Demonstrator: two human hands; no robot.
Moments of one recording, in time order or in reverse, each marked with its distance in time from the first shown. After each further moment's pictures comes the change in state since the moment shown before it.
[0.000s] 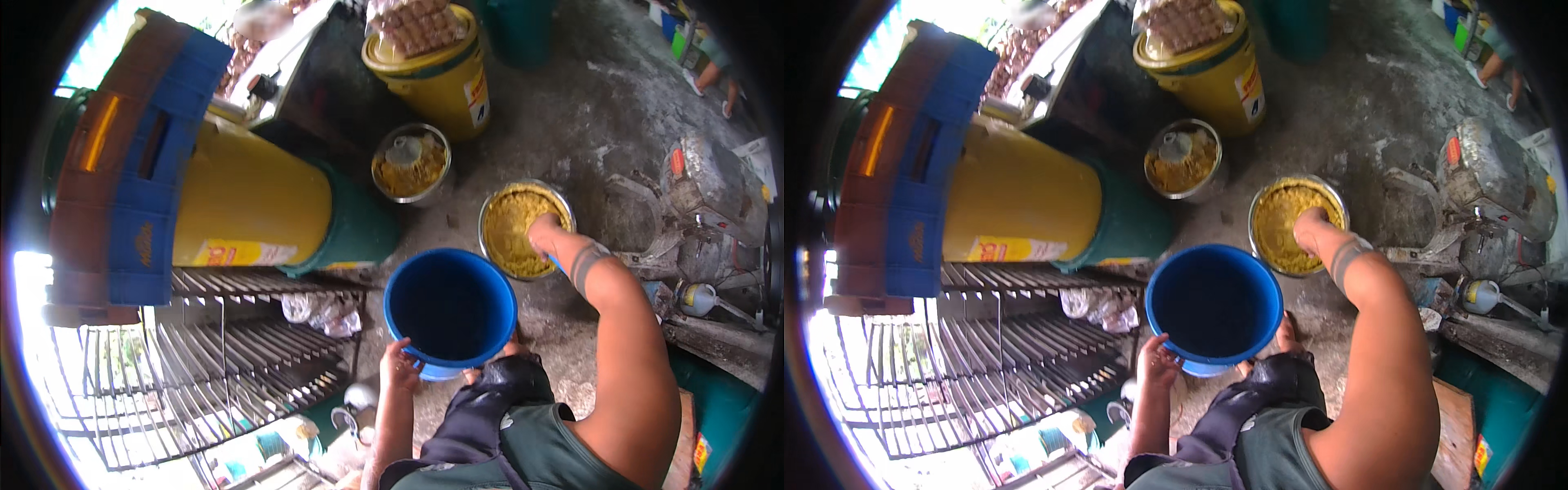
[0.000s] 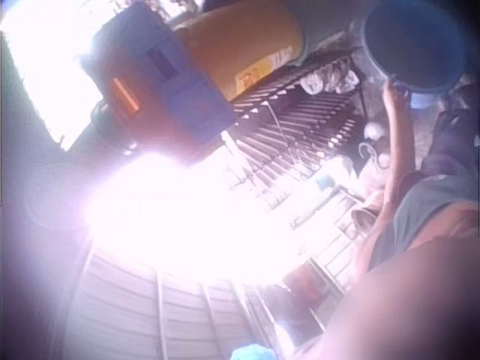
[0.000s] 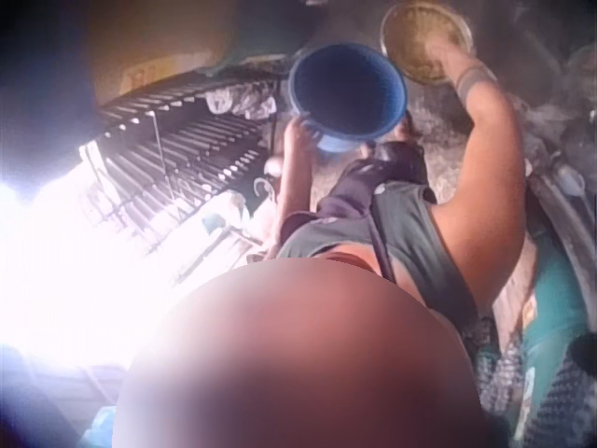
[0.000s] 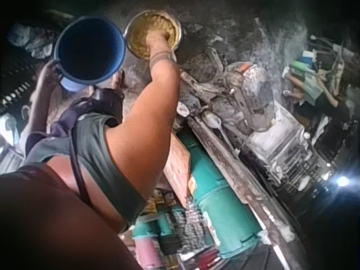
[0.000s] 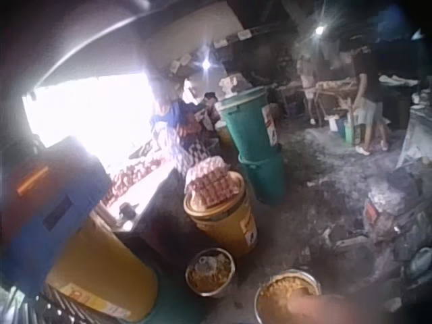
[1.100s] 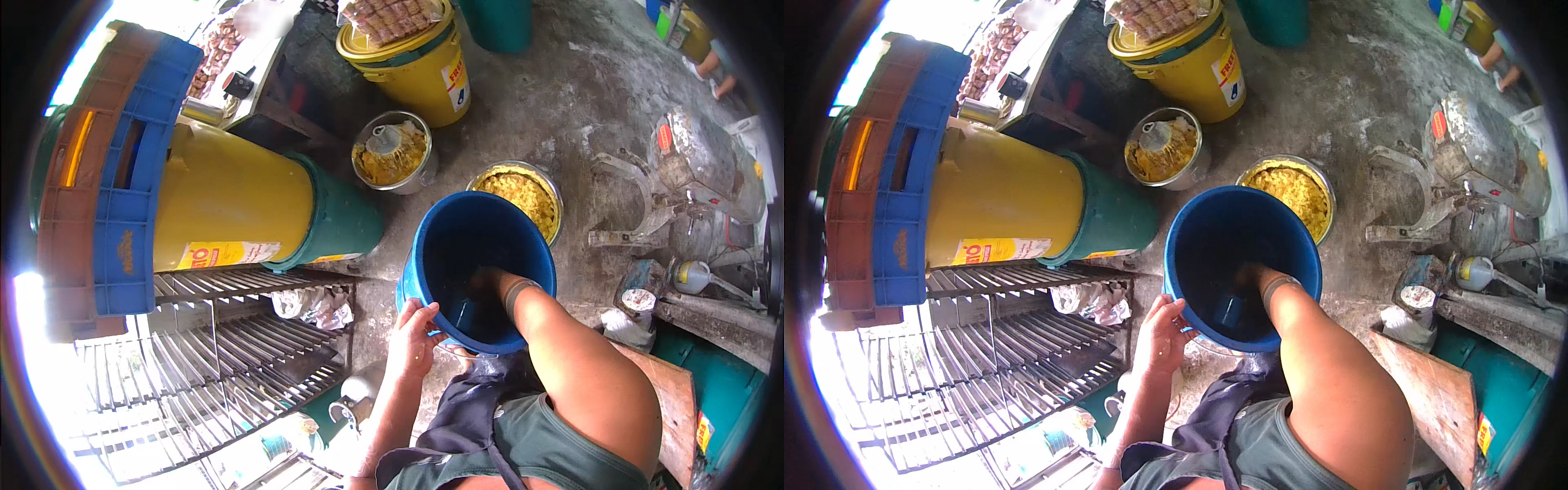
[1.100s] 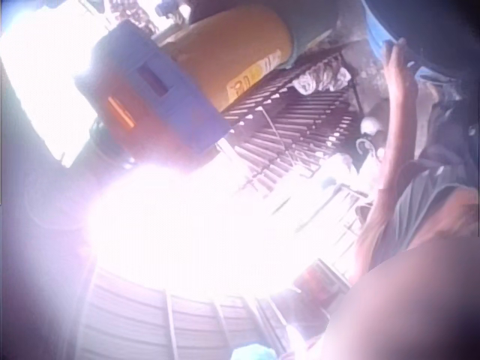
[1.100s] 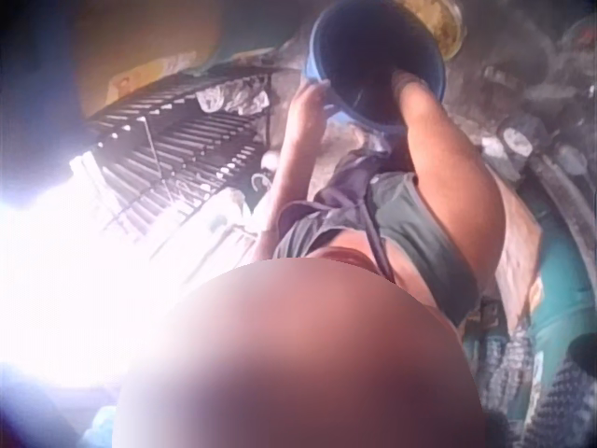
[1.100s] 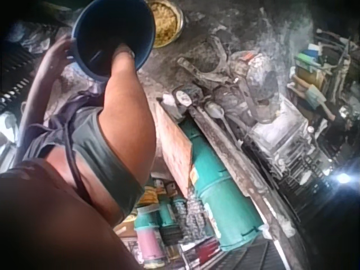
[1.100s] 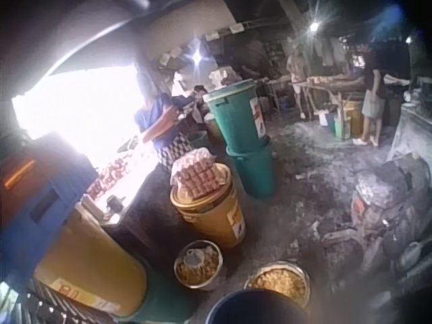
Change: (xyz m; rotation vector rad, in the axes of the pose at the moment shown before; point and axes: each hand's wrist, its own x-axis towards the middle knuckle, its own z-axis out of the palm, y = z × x) left_hand -0.105 0.014 0.132 0.304 -0.370 0.181; right_hand 0.075 -0.193 0.104 0.435 0.265 -0.663
